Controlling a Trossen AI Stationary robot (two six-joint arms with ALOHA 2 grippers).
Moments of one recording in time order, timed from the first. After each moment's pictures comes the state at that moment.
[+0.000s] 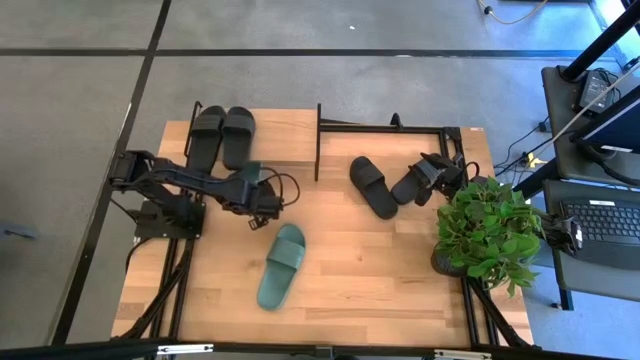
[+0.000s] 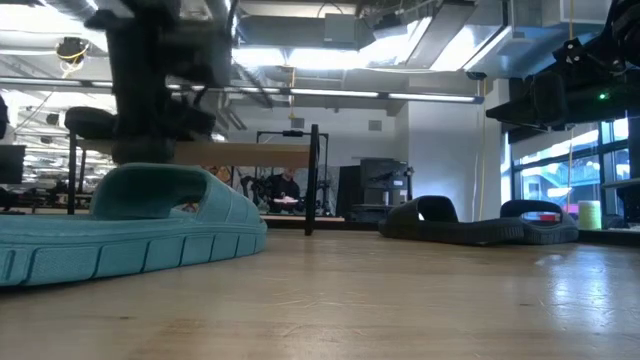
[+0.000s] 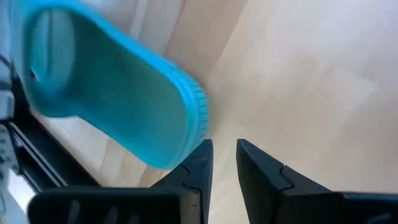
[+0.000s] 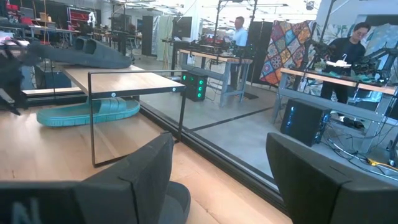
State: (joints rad) left arm -0.02 1.49 0.84 -0.95 -0.49 -0.52; right arm -0.26 0.01 0.01 0.07 0.48 -0.14
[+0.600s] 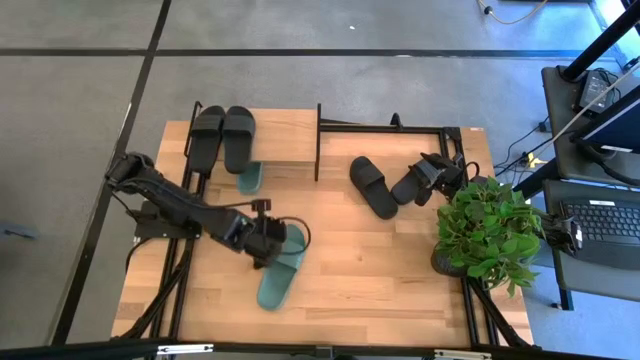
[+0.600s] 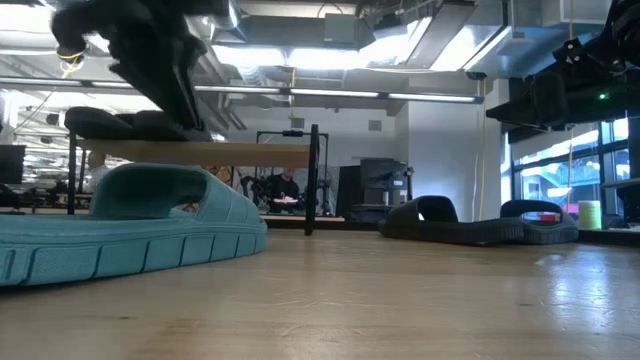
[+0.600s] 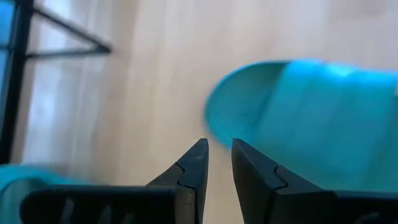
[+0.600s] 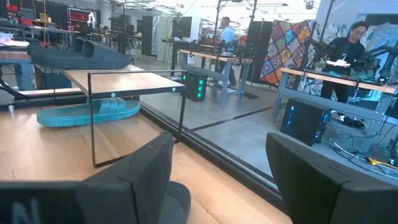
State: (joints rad) left arm -0.41 1.49 1.06 -0.84 -0.52 -0.38; right arm -0.26 0.01 0.01 0.07 0.48 -0.14
